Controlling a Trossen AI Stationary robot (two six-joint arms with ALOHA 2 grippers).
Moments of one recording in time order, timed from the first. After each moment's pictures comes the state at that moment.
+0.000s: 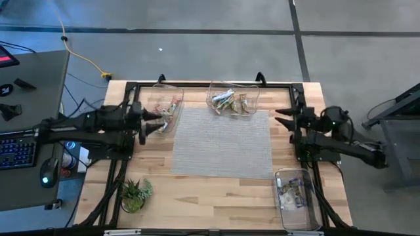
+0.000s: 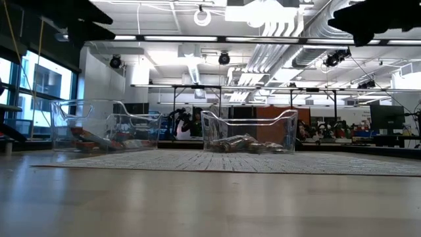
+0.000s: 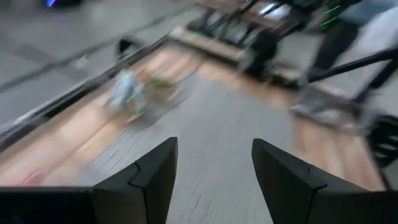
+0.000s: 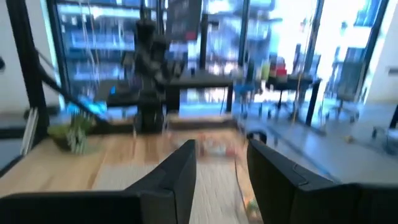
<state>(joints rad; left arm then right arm) 0.05 0.43 0.61 -0.49 -0.21 -0.30 -0.34 0.15 0.41 -0.22 -0.13 -0.03</state>
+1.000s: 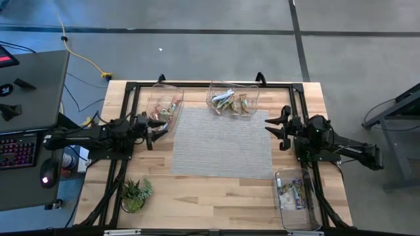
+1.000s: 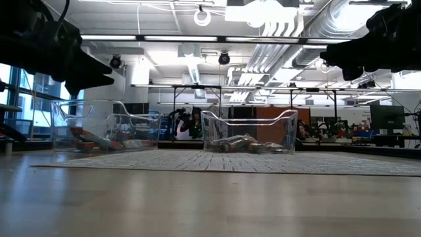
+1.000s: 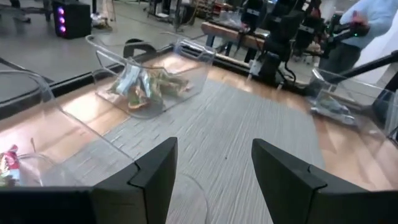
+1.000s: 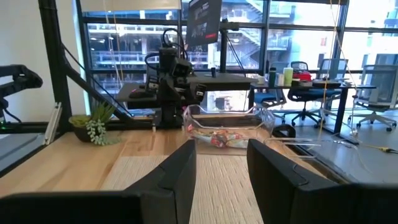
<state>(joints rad) 0.05 0.09 0.07 -0.11 -0.24 -0.27 -0.34 0.03 0.01 0.15 -0.22 0.02</state>
